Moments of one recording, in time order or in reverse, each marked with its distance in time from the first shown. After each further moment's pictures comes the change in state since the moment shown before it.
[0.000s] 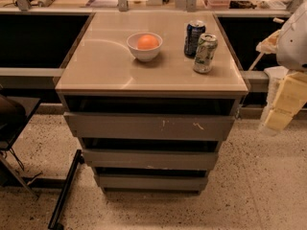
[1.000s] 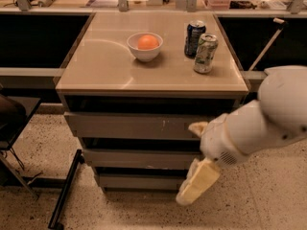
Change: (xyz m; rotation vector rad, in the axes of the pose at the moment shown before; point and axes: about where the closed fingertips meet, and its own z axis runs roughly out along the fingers) arm -0.067 0.114 0.172 -0.239 -0.369 0.118
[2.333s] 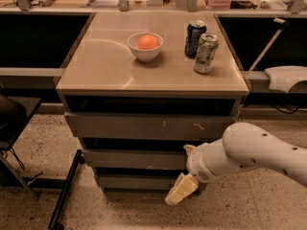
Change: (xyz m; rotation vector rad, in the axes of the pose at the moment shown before) arm 0.074 -0.048 0.140 0.048 -0.022 0.114
